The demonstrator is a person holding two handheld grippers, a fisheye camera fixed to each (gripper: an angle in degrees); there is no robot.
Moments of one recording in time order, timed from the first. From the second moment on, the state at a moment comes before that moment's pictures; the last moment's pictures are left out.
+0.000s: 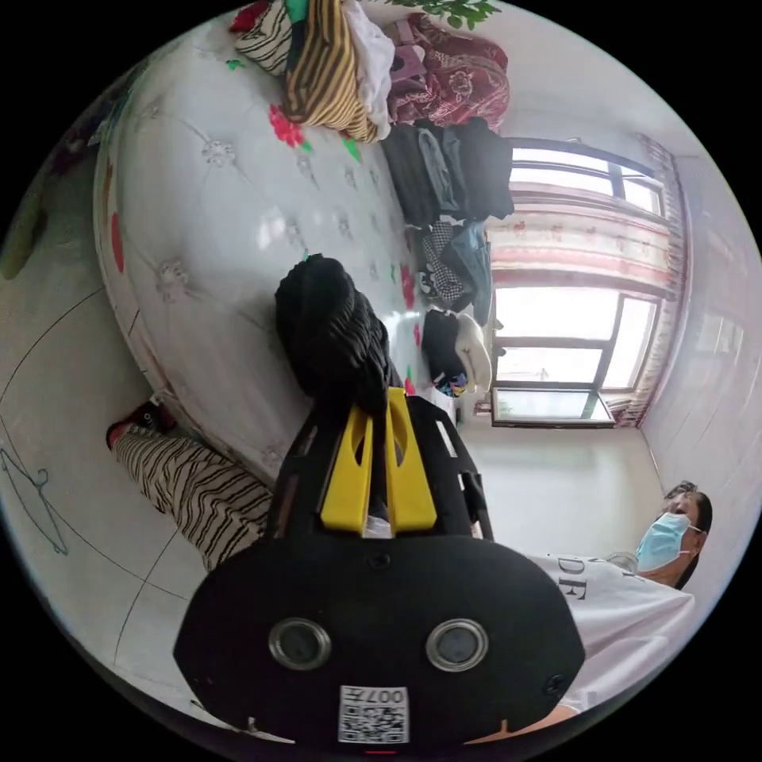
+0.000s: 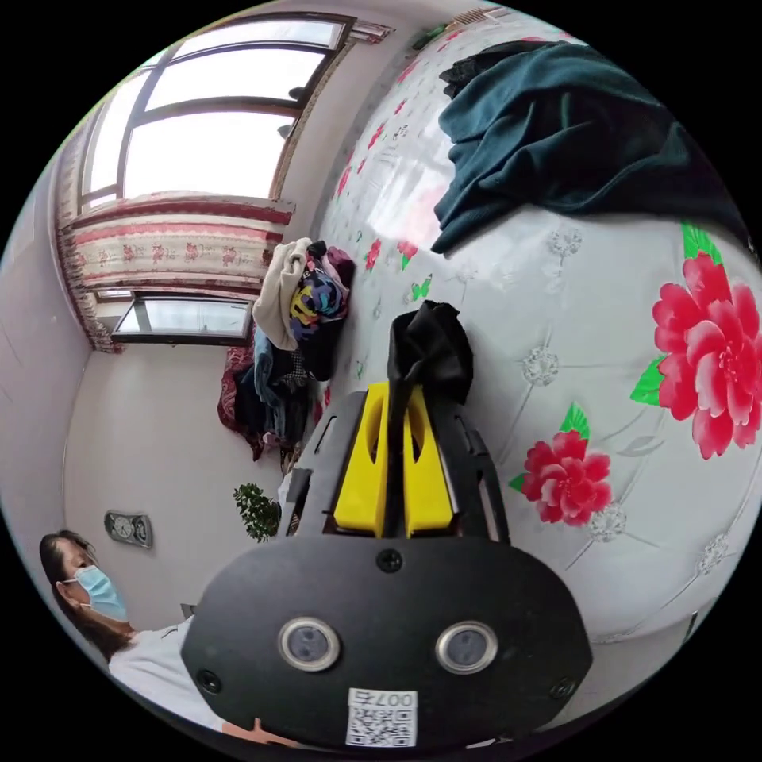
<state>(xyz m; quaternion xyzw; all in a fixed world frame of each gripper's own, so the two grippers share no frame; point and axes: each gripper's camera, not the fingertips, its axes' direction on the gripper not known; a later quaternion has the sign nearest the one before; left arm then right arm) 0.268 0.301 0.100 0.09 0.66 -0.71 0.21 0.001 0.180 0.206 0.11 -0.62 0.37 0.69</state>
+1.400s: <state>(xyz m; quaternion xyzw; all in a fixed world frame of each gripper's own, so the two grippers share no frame) 0.154 0.222 0.131 -0.09 0.65 -0.59 0.46 -0.078 0.073 0.105 0.02 -0.33 0.25 0.91</state>
